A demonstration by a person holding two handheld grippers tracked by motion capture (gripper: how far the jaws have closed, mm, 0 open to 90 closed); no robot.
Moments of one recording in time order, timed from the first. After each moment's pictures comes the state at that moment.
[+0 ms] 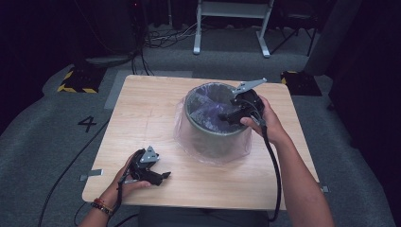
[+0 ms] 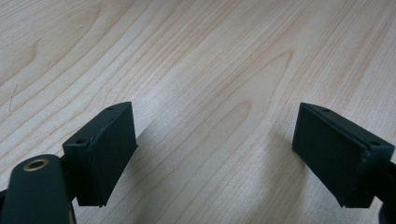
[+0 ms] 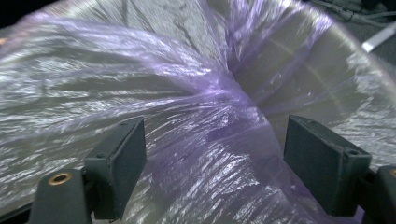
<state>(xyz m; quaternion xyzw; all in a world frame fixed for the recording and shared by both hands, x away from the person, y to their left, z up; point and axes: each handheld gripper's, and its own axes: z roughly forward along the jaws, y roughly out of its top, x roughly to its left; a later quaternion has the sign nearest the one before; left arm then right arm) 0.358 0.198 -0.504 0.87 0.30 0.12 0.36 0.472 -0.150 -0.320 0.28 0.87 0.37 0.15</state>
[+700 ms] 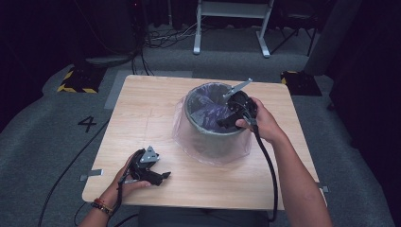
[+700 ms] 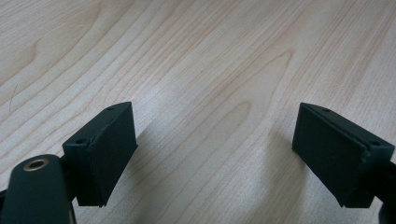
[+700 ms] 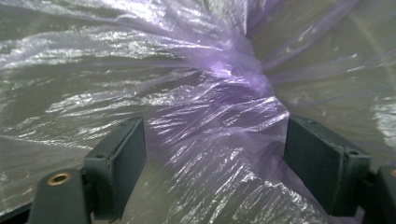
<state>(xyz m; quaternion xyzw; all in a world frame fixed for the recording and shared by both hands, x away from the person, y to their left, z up) 0.358 0.198 -0.504 0.87 0.30 0.12 0.36 0.479 -0.134 -0.331 0.28 0.91 0.28 0.12</state>
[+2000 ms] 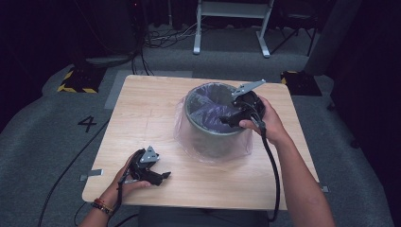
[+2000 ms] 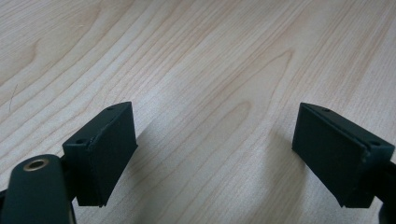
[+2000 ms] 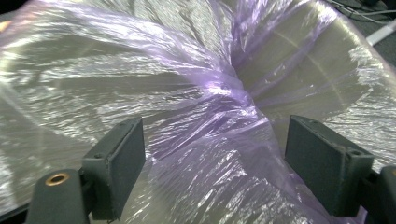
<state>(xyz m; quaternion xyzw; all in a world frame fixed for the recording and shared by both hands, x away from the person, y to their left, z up) 0.358 0.198 -0.504 0.87 0.30 0.12 0.36 0.464 -0.152 -0.317 0.27 0.88 0.35 0.15</state>
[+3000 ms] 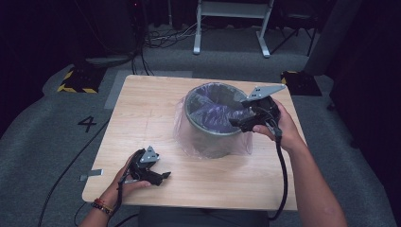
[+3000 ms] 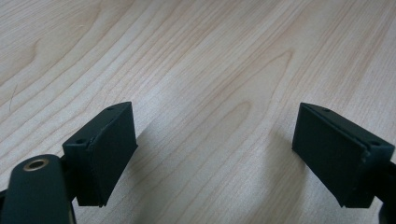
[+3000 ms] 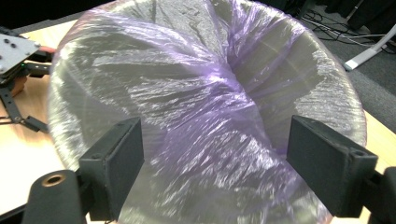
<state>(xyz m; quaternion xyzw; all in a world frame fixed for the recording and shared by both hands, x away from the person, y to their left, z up) 0.358 0.198 -0.504 0.87 0.30 0.12 0.36 0.433 -0.182 -0.300 0.26 0.87 0.39 0.17</state>
